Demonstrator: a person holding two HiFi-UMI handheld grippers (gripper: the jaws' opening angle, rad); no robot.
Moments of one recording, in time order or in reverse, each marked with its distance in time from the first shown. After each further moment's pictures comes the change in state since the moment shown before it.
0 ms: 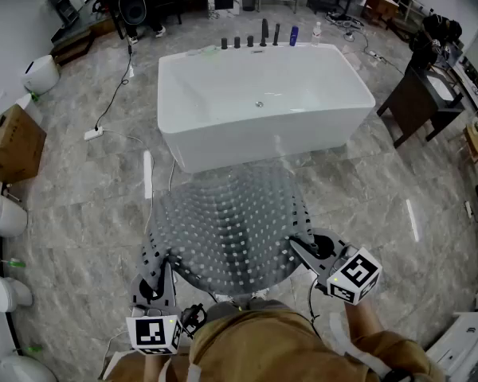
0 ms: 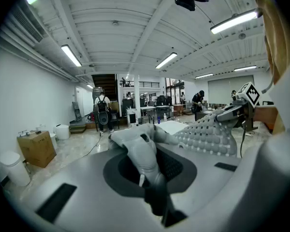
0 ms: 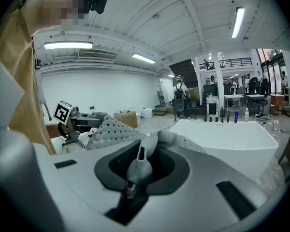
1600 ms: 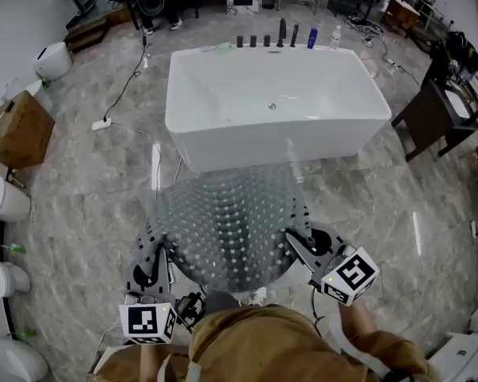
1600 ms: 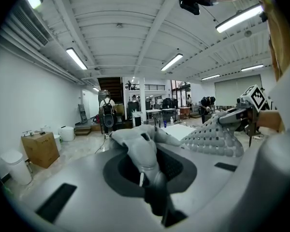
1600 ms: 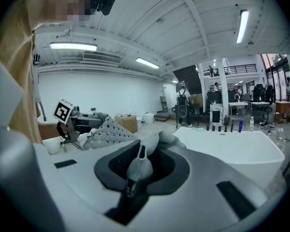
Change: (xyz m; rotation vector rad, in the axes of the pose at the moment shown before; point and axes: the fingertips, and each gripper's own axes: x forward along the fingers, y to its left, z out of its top) left arm 0.064 0.019 0.024 -0.018 -0.038 0.071; right arm 0.045 -0.053 0.032 -0.049 -0.066 0.023
